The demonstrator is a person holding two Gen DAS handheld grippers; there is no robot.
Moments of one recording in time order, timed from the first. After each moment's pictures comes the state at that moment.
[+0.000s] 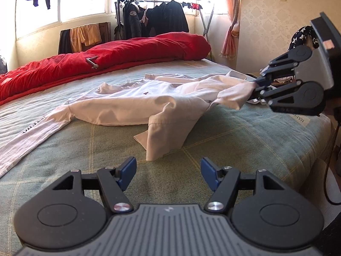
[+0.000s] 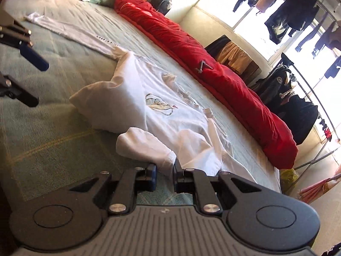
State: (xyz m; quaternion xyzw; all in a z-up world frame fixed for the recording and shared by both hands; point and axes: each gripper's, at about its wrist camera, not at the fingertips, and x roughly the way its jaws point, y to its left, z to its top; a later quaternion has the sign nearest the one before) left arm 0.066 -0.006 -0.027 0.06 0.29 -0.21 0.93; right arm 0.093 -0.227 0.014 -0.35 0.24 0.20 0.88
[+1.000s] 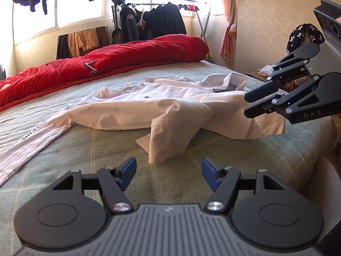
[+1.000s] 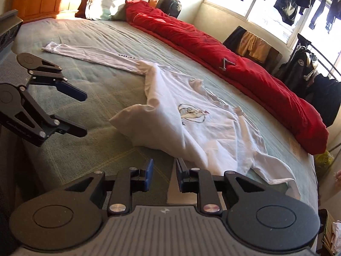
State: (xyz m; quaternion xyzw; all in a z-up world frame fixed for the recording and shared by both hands) left arm 0.079 0.000 -0.032 0.09 0.27 -0.21 0.93; right arm 0.083 -0.196 0.022 -0.27 0.29 0.29 0.87
